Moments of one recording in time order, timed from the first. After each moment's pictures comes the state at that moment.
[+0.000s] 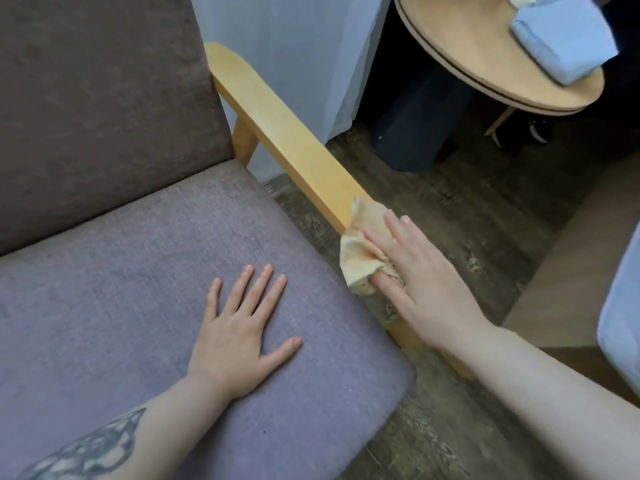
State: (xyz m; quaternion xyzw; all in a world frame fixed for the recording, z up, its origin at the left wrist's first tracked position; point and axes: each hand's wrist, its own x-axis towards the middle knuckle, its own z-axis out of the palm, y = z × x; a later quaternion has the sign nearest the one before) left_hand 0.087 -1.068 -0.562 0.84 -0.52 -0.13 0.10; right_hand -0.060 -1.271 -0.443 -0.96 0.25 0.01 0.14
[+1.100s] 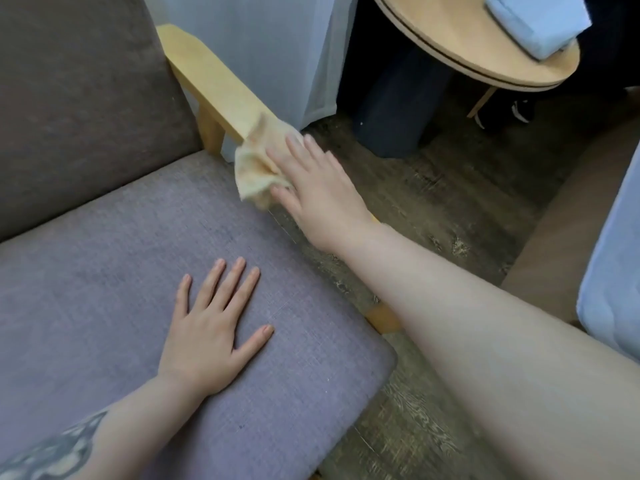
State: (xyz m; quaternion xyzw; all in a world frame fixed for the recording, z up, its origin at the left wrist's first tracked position) left_hand 0.087 -1.068 -0.566 0.84 -0.53 -0.12 0.08; right_hand 0.049 -1.286 -0.453 -0.97 0.24 0.00 0.11
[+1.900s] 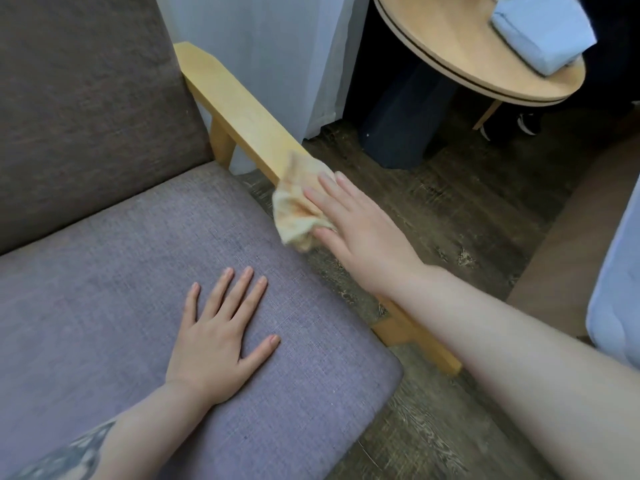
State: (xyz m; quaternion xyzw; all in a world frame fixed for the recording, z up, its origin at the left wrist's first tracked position) left_hand 0.087 -1.067 -0.564 0.84 -0.53 -0.12 0.09; right_hand -0.002 -1.289 -0.445 -0.97 0.19 0.00 0.15
